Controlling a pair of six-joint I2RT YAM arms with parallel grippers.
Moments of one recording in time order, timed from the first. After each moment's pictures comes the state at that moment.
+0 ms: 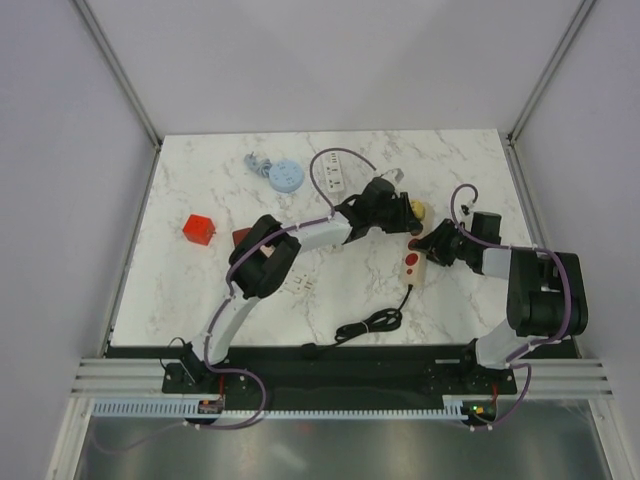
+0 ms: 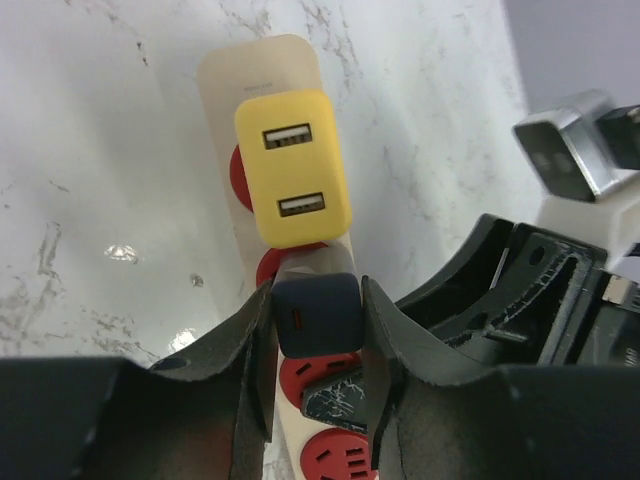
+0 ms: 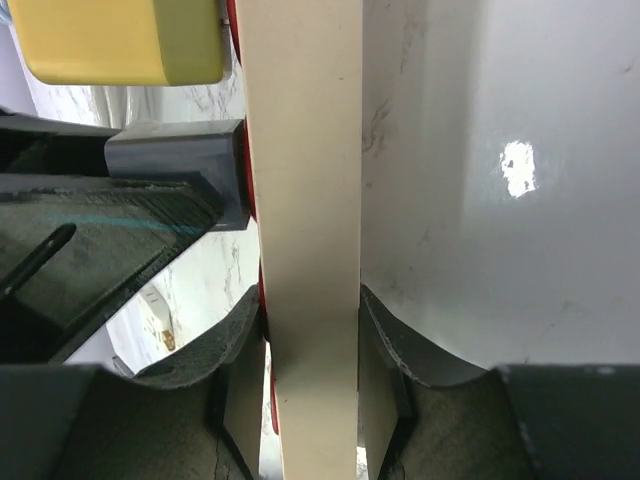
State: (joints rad) left arm -0.87 2.38 1.88 -0.04 0.13 -0.68; right arm -0.13 1.60 0.58 0.21 -0.61 0.62
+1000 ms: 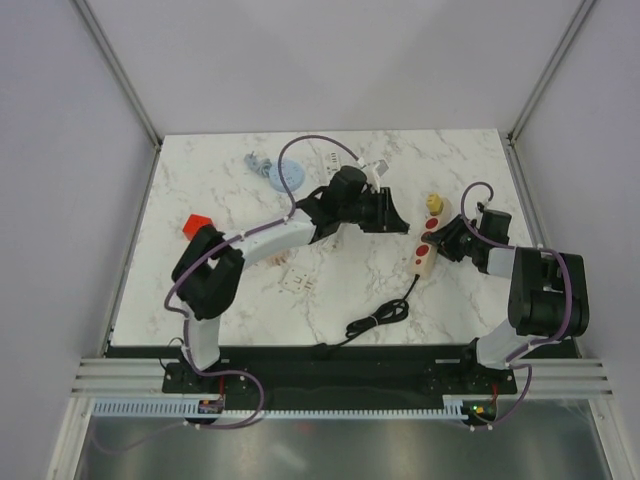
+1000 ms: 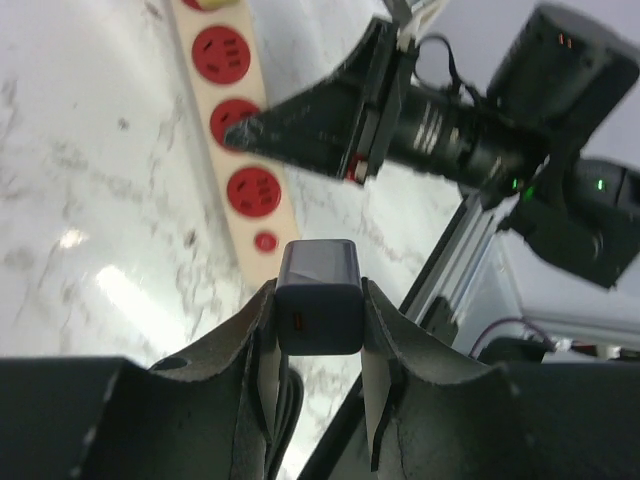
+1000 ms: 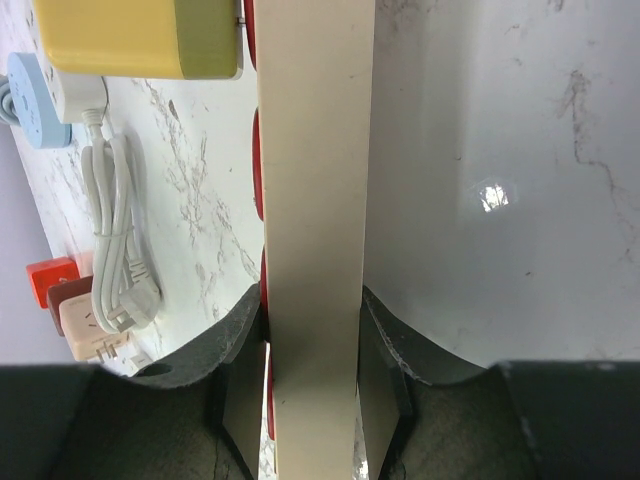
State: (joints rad) left arm -0.80 2.01 1.52 0.03 0.40 -0.75; right arm -0.18 1.61 0.59 0.26 -0.51 0.66
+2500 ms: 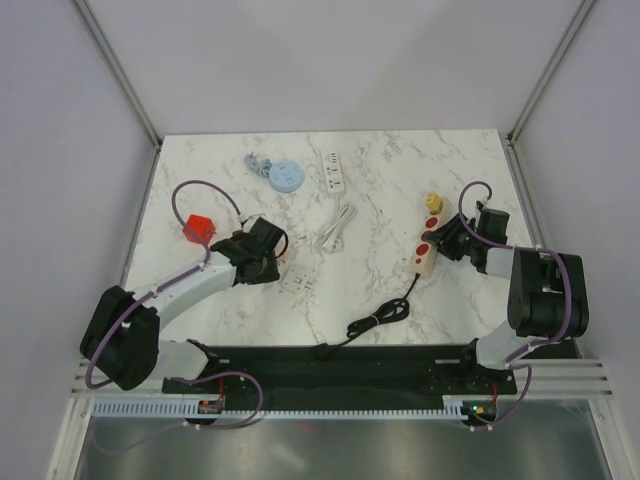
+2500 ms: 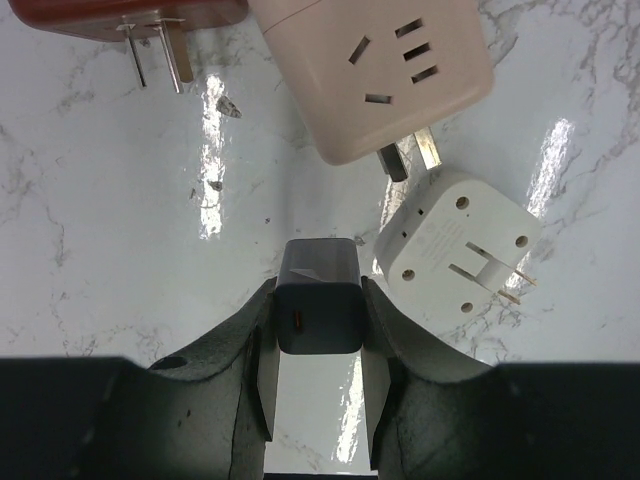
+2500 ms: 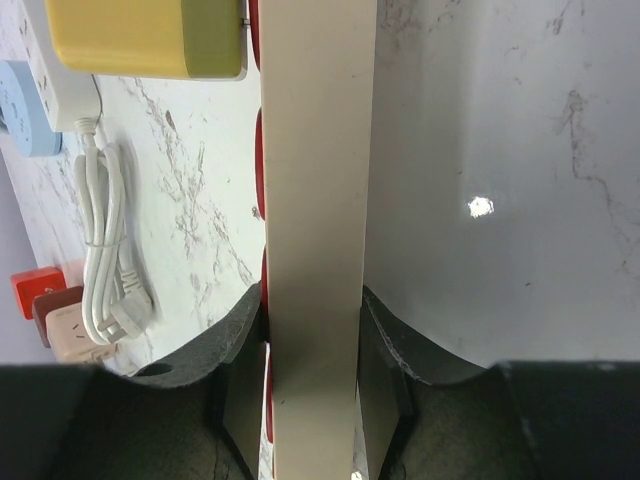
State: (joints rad) left arm -0.59 1.32 0.79 -0.57 -0.28 -0.69; right arm -0.17 1.60 0.59 0.27 -0.47 0.65
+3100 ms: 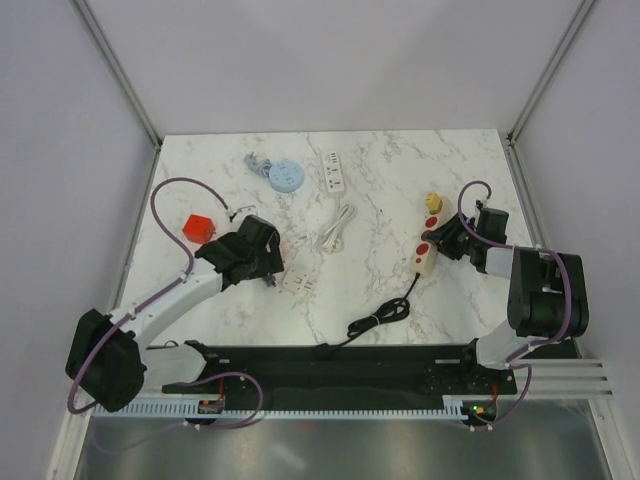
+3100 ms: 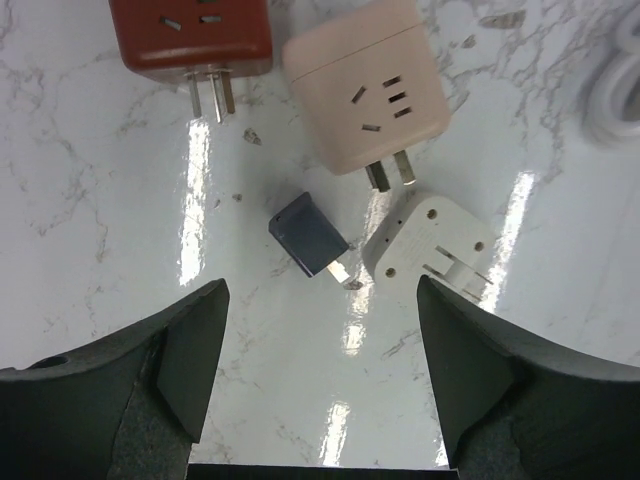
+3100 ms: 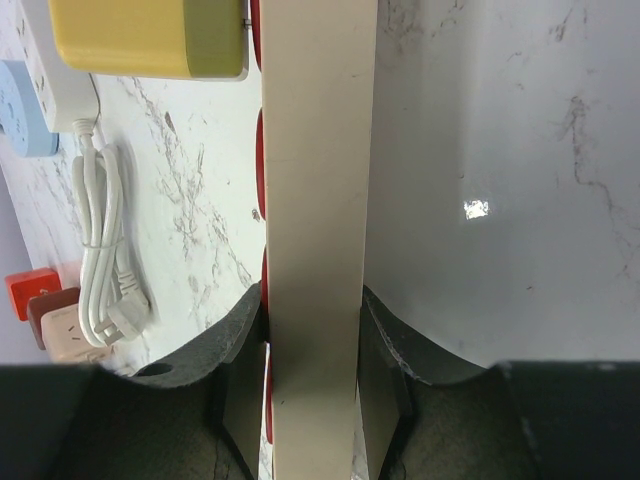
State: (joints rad) left arm -0.58 1.22 0.80 -0.61 -0.34 -0.71; right arm -0.16 1.60 0.59 0.27 -0.46 0.65
